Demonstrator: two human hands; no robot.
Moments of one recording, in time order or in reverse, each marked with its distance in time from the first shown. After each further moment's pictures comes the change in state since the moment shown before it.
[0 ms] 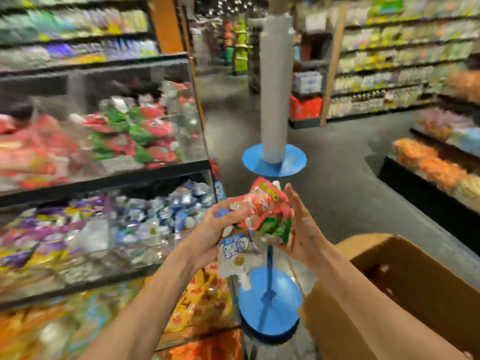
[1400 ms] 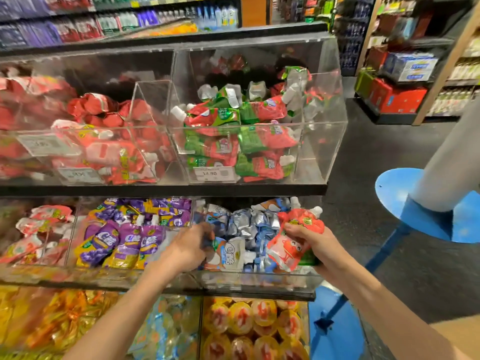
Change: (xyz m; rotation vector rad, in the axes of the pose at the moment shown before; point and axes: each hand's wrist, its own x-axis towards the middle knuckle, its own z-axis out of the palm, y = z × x) left_hand 0.016 0.069 -0.293 1.362 0.505 -0.355; right_hand 0.208 0.080 0.102 -0.310 0.041 0.141
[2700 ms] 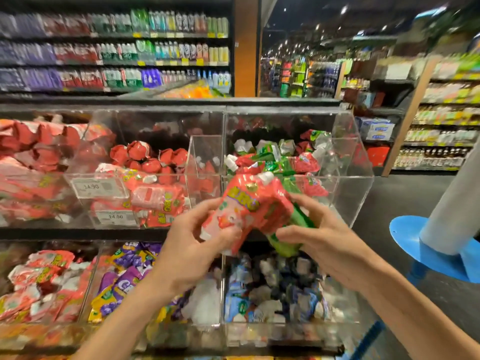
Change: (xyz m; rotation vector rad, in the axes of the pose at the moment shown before) left_hand -0.069 -0.005 -0.130 -0.819 0.356 0.684; right_hand -0.062 -0.092 0.151 -0.320 -0.210 -0.428
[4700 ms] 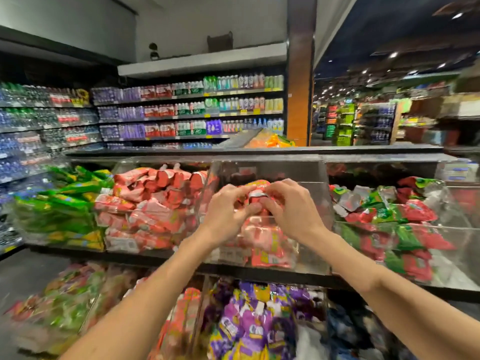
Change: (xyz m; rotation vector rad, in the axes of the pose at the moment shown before) left_hand 0.071 -0.001 -0.179 0.666 0.145 0.147; right_hand 0.160 -0.015 0.189 -0.872 0.228 -0.679
